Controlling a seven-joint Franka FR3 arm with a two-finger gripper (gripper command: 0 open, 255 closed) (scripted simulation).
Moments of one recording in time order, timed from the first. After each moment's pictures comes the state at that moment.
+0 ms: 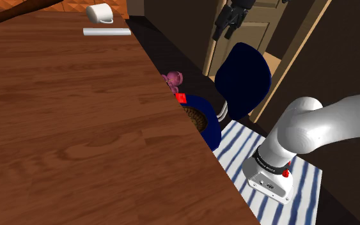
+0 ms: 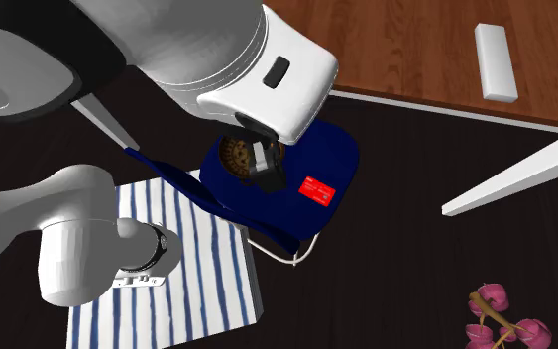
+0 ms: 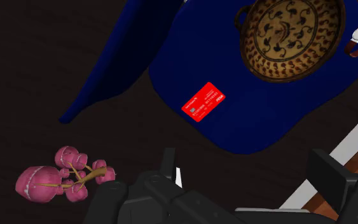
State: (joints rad) arm 0.01 -0.77 -0.06 -2.26 0.06 1.72 -0.02
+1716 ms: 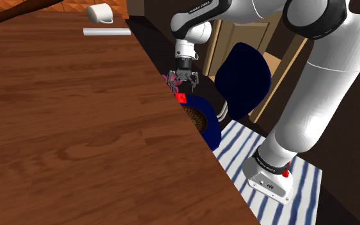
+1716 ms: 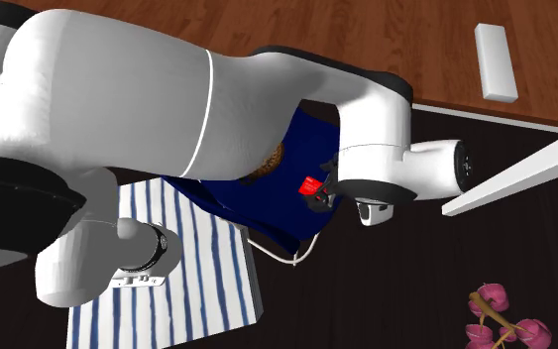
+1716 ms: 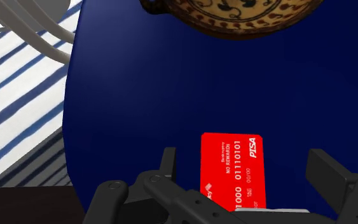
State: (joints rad) arm -0.06 0.18 -0.05 -2.00 0.34 1.70 0.50
